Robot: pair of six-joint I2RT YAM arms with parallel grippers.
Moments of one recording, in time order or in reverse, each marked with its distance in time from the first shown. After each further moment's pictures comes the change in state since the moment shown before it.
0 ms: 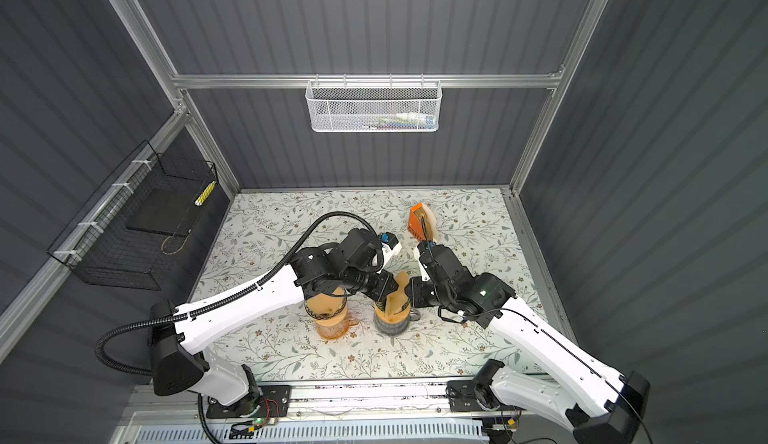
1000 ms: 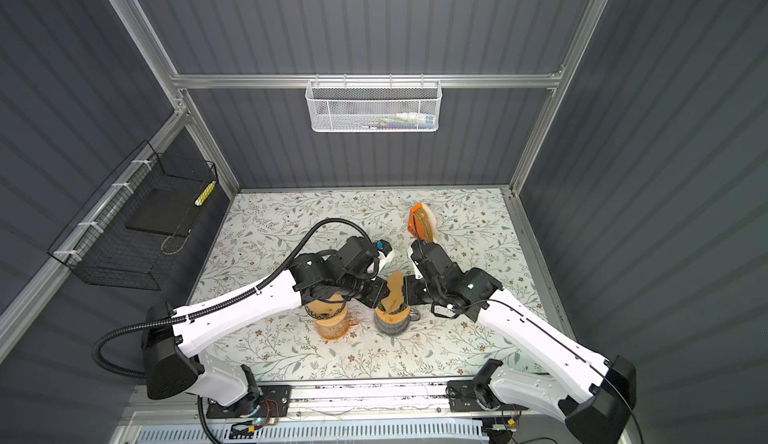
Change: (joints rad) left arm 0.000 -0.032 -0.092 -0.010 -0.053 0.000; right arm 0.006 0.081 0.000 0.038 0.002 -0.001
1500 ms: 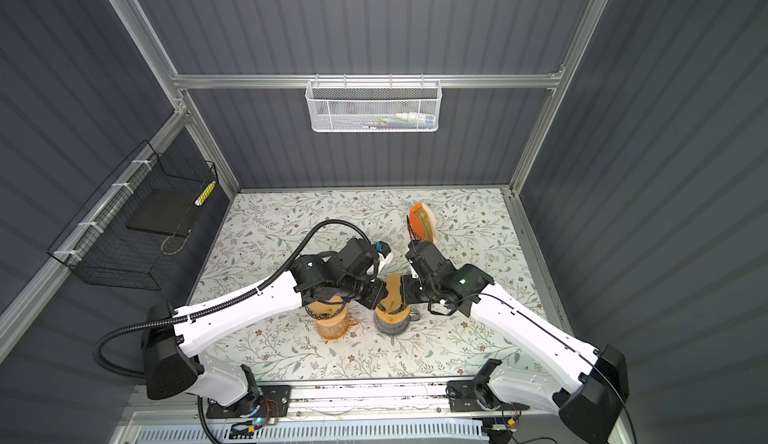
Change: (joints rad) left arm 0.000 -0.001 -0.015 0.003 -0.019 0.000; right arm 0.006 0.063 0.018 -0.006 0.028 -0.008
